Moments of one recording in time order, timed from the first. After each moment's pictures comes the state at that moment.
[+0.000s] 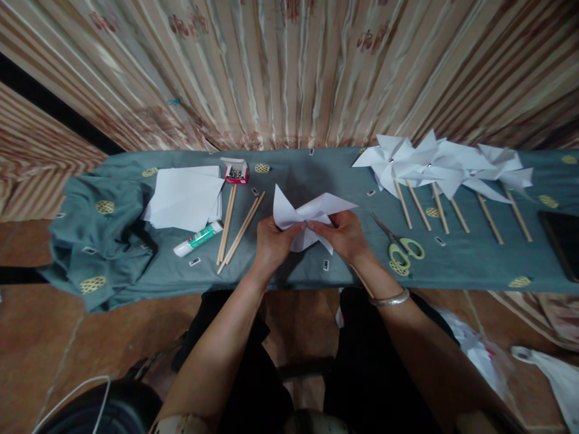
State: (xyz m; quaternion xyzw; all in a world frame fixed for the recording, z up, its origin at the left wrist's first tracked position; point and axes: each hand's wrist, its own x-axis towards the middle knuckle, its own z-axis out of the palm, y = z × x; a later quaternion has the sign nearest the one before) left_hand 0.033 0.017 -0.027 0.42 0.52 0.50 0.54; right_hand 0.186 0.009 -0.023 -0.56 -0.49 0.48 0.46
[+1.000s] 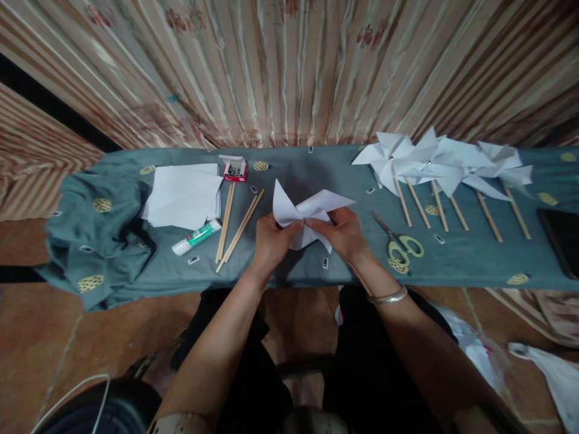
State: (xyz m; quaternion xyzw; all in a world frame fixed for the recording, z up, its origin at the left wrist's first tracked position) left_hand 0.032 0.018 -0.029 0.43 0.52 0.50 0.54; right_hand 0.184 0.010 -0.027 -0.56 -0.48 0.48 0.47
